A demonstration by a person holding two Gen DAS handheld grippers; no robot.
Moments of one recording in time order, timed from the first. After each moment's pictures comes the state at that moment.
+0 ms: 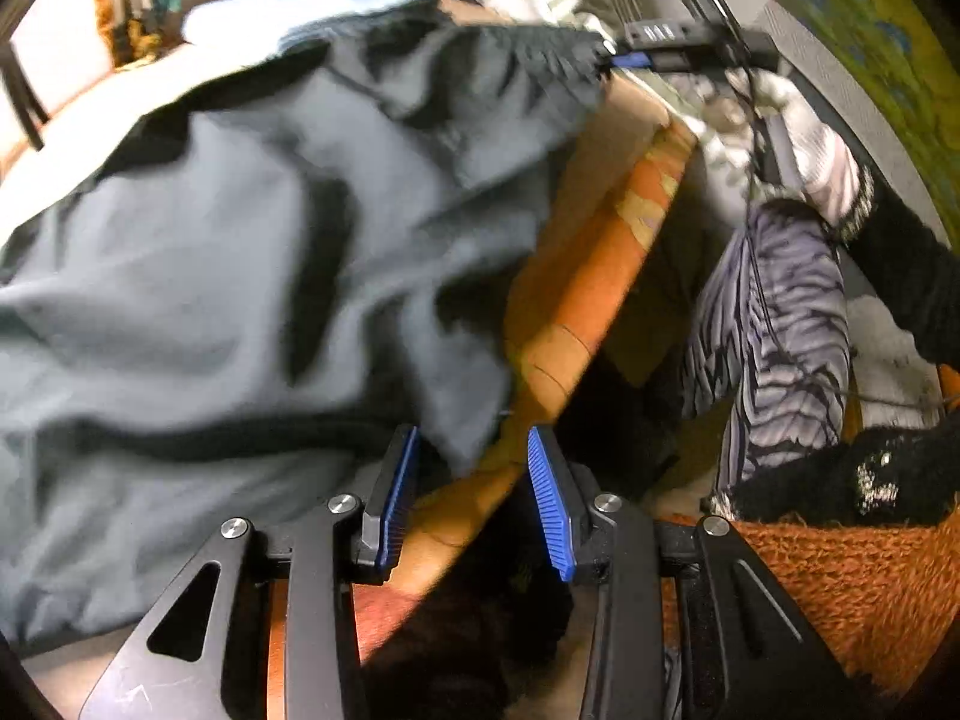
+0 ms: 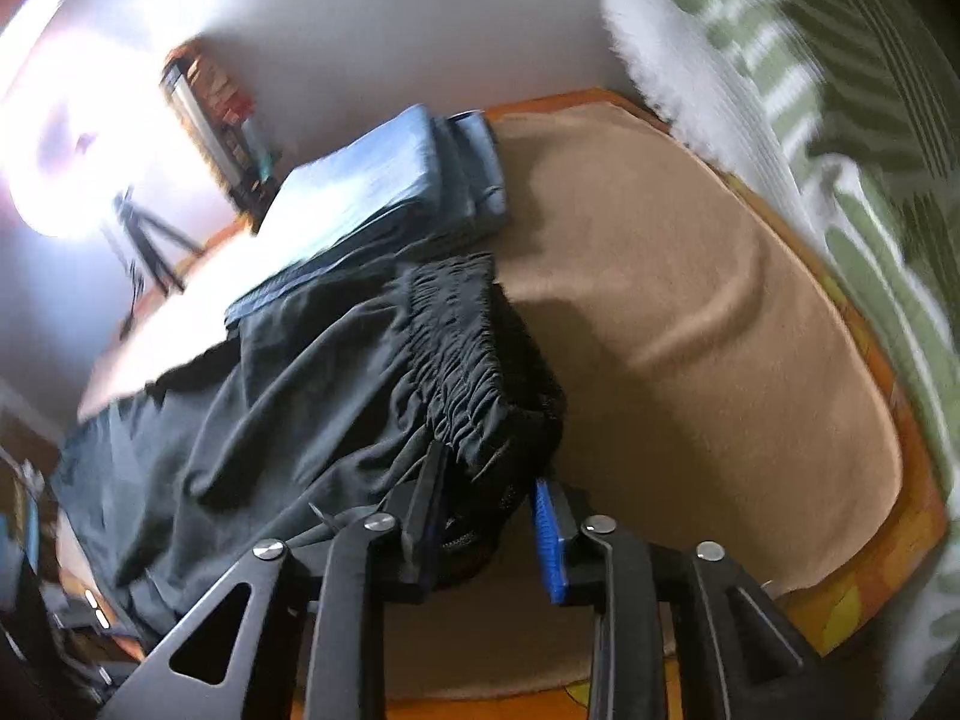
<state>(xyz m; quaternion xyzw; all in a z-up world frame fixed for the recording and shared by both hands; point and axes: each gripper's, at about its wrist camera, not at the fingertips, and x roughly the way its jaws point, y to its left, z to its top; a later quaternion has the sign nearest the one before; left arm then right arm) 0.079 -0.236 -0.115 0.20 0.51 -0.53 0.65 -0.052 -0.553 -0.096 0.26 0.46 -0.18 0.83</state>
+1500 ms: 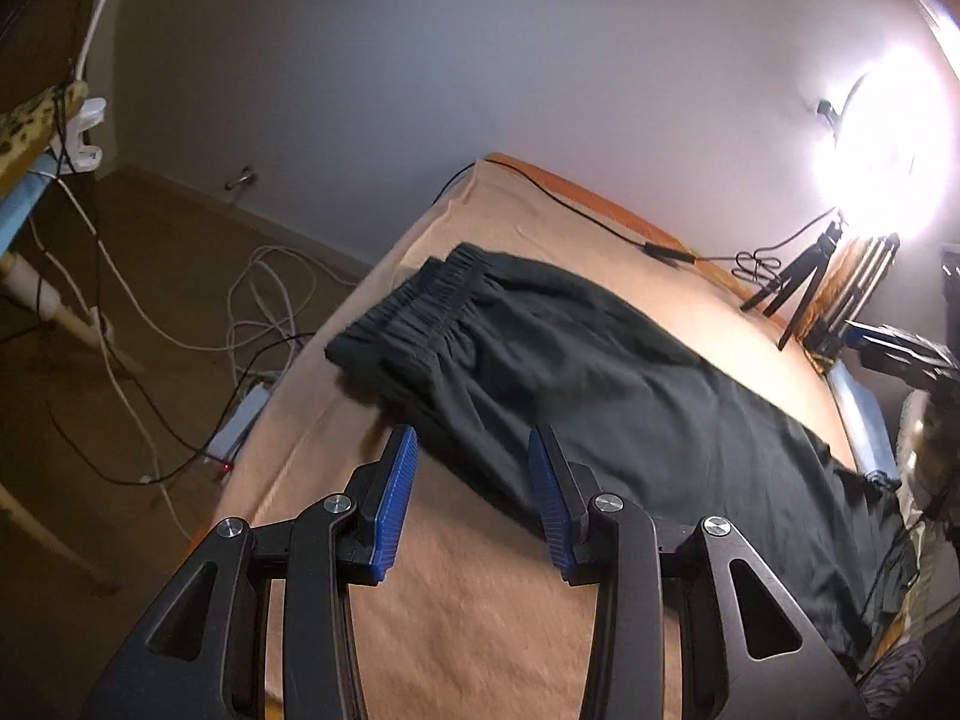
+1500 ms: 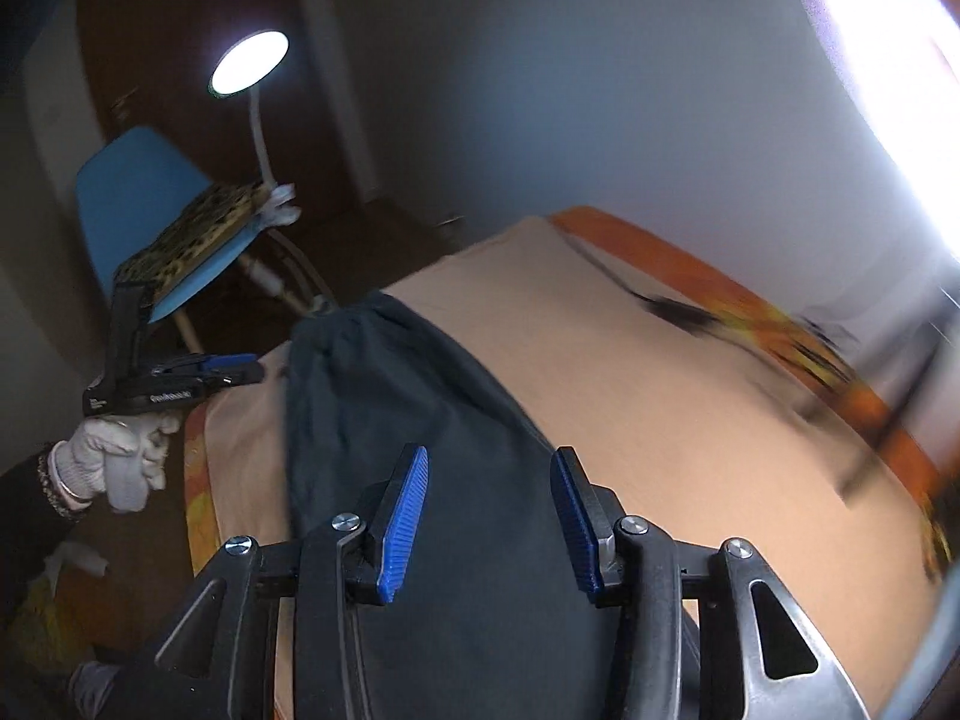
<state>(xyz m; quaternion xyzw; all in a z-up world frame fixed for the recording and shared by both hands) 0.282 0.209 -0.105 -0.15 0.41 -0.07 0.90 0.331 -0.087 -0.015 -0.04 0.43 0.32 0.85</state>
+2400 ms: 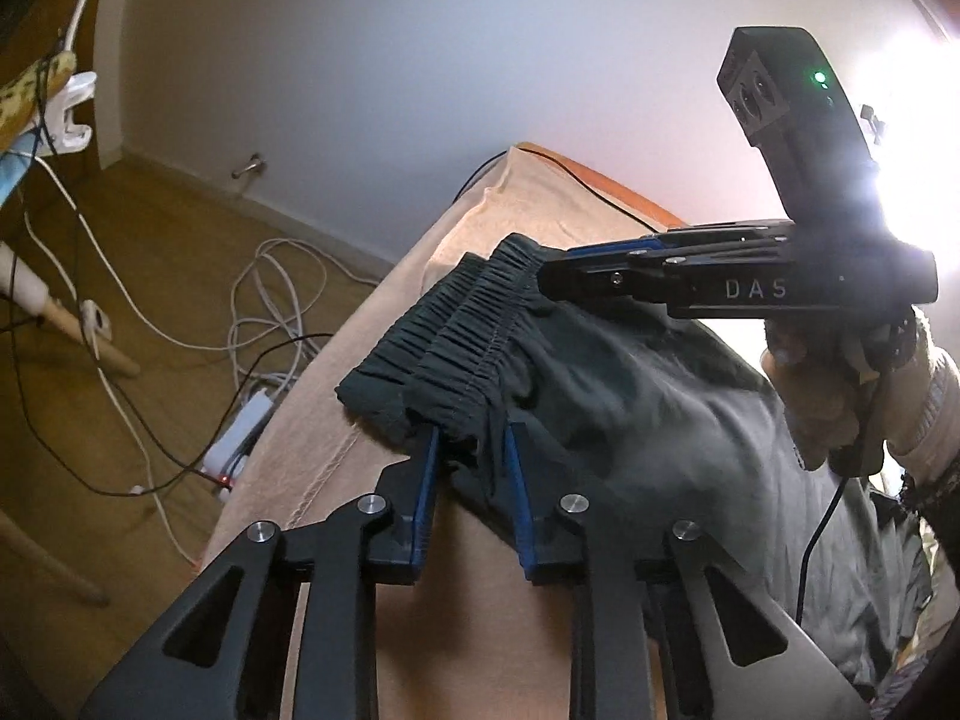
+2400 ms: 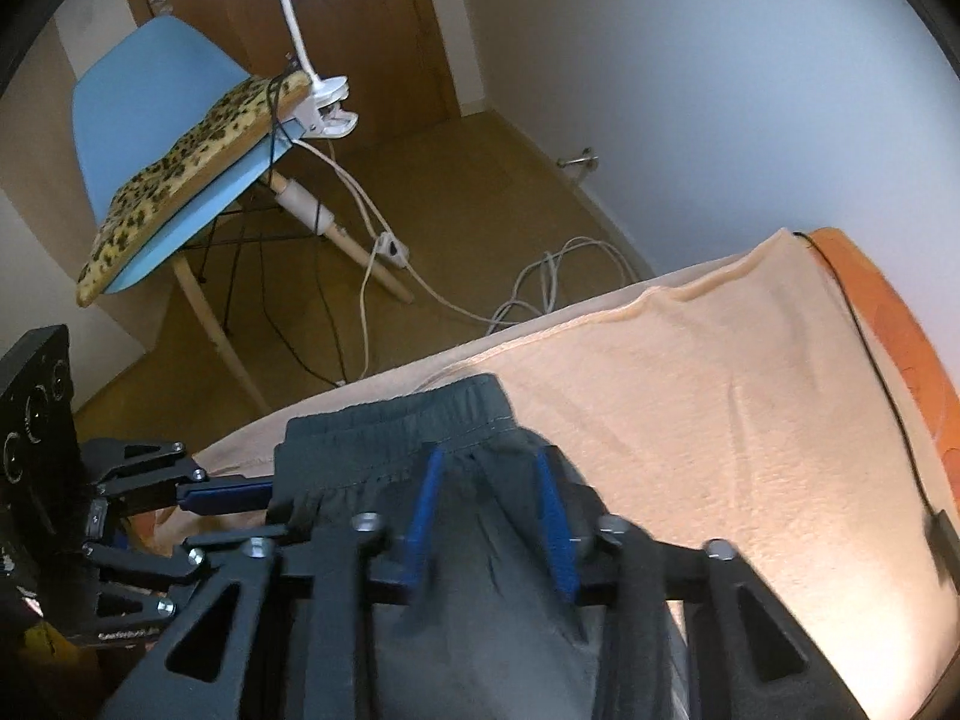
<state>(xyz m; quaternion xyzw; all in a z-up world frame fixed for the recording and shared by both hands) 0.313 0.220 -0.139 -0.15 0.42 -0.05 0.89 0.466 0.129 -0.108 -0.11 0.48 0.42 0.76</state>
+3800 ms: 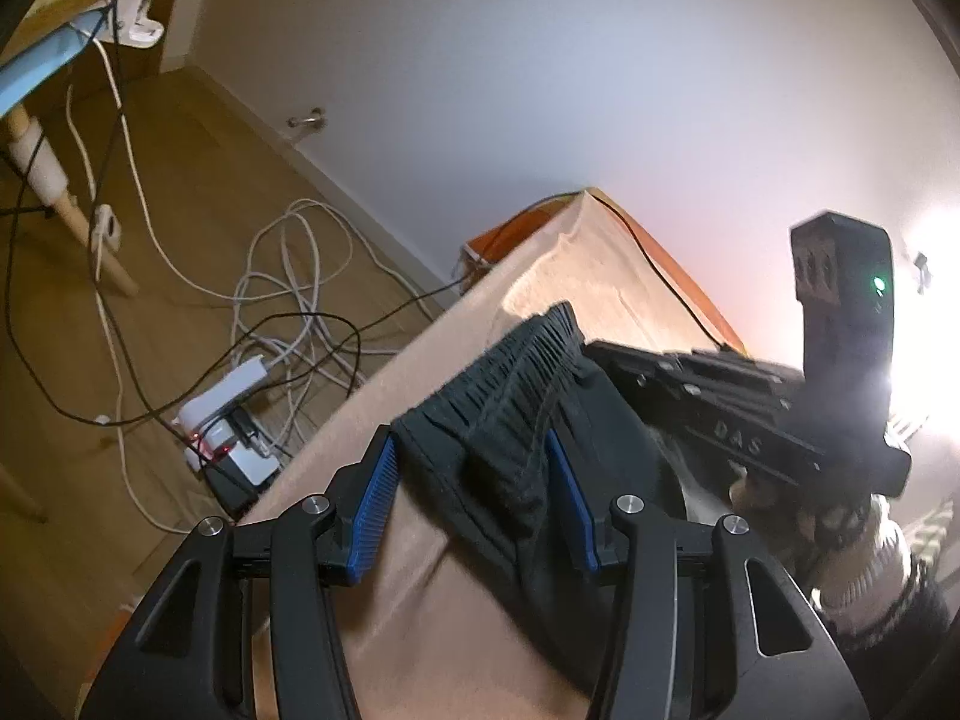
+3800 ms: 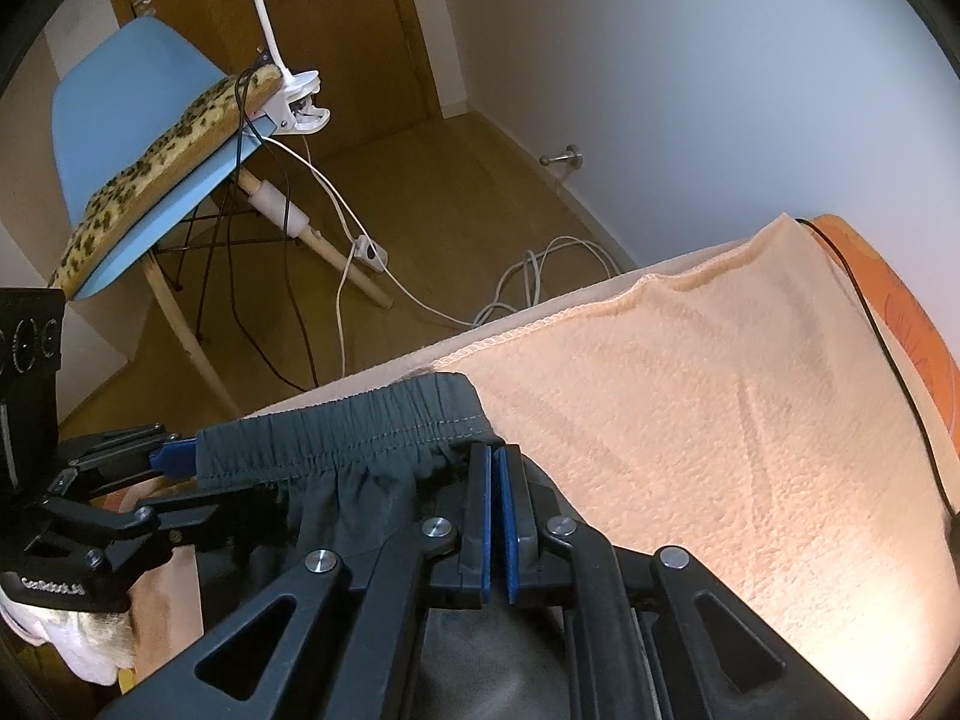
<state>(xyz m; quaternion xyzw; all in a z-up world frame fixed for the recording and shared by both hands) 0.337 0.248 -0.148 -0.28 0.41 0.01 0.87 0.474 0.138 -0.133 -0.10 0.47 0.40 0.78</state>
